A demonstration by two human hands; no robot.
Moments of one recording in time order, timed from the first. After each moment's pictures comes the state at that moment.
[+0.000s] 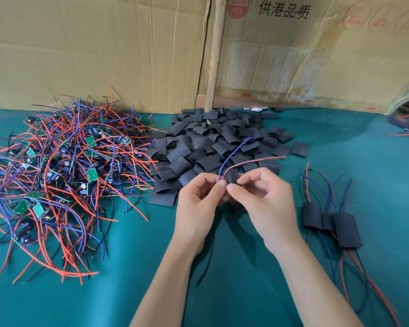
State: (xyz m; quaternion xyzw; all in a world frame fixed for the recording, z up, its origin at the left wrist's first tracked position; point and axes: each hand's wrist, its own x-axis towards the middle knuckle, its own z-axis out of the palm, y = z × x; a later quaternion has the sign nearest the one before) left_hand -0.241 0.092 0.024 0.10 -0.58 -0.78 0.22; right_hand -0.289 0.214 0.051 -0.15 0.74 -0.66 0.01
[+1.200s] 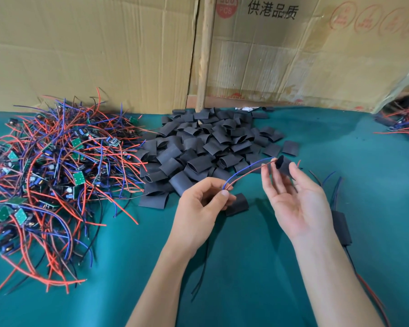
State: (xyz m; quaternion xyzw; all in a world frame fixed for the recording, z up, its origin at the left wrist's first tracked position) left_hand -0.243 0.098 0.023 0.06 -0.68 -0.71 0.16; right_hand -0.322 0.254 0.075 0.14 0.24 -0.95 0.11
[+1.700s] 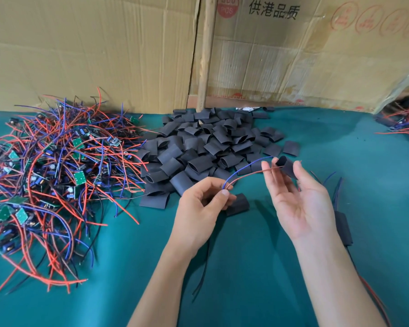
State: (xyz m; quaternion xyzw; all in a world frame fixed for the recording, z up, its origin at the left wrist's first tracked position) left_hand -0.246 0.101 0.023 0.07 -0.68 -0.71 0.17; right_hand -0.323 0.258 0.079 0.12 0.23 -0.96 0.11
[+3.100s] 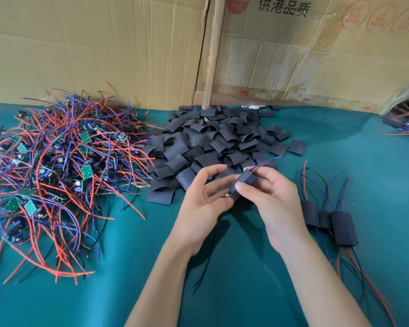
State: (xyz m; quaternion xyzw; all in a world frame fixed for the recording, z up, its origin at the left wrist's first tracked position) left_hand -0.241 0.095 0.027 0.05 -0.59 -0.80 0.11; right_hand -0.298 0.230 0.058 -0.10 0.67 -0.73 0.10
